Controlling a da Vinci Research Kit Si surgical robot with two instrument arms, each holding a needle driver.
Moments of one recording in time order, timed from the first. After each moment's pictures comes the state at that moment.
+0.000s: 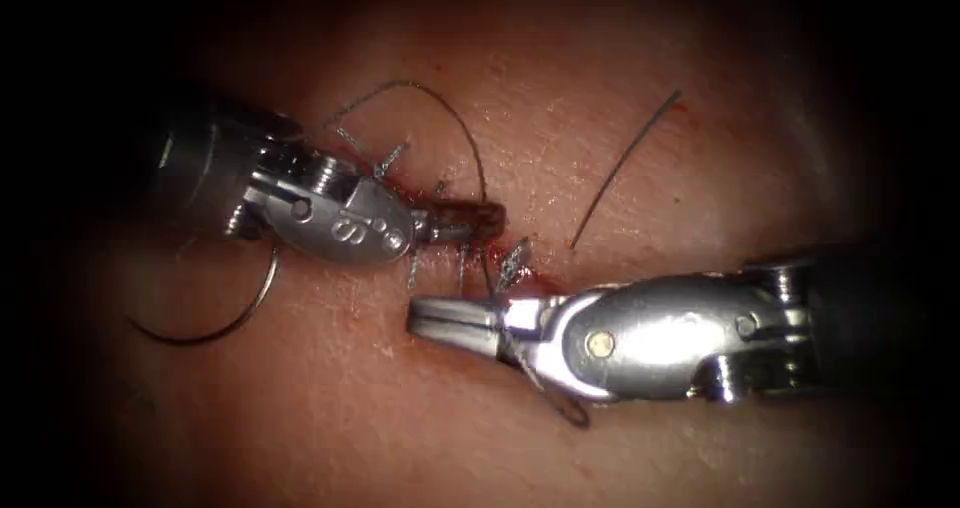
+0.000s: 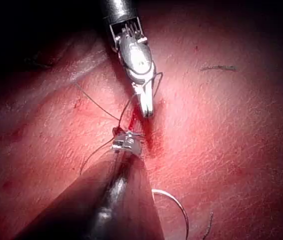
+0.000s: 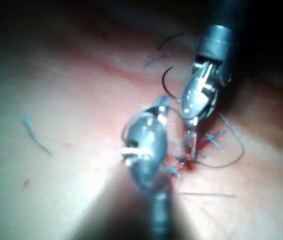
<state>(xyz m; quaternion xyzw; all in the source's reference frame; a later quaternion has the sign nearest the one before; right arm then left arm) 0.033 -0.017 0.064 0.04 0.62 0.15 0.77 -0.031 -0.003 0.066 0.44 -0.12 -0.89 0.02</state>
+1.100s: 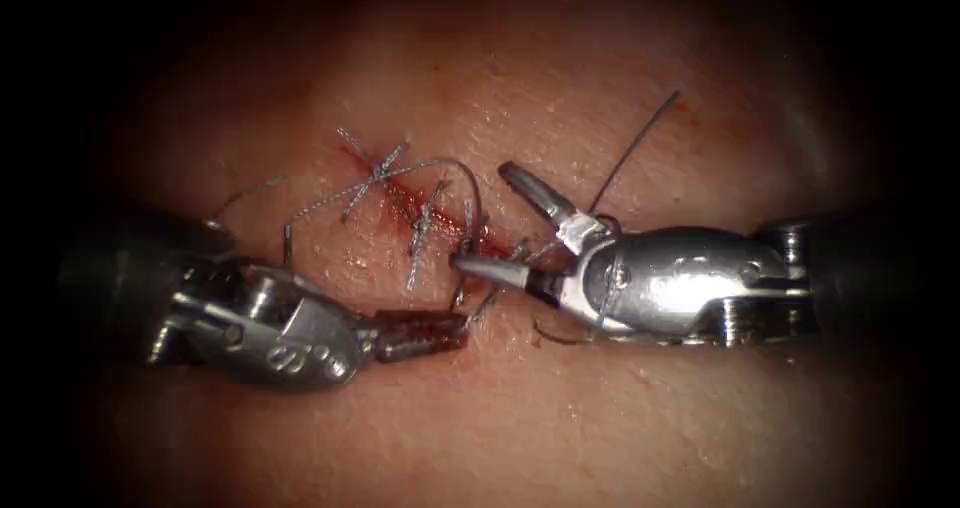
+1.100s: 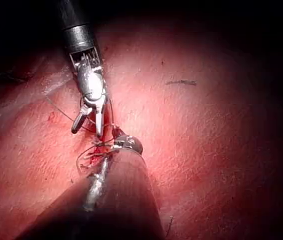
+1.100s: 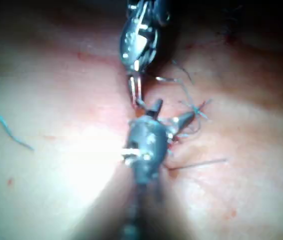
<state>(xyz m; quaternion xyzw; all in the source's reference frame) 0.030 -0.015 0.069 -0.09 0.51 0.31 0.80 -0.029 -0.010 0.059 0.44 -0.12 -0.89 0.04</state>
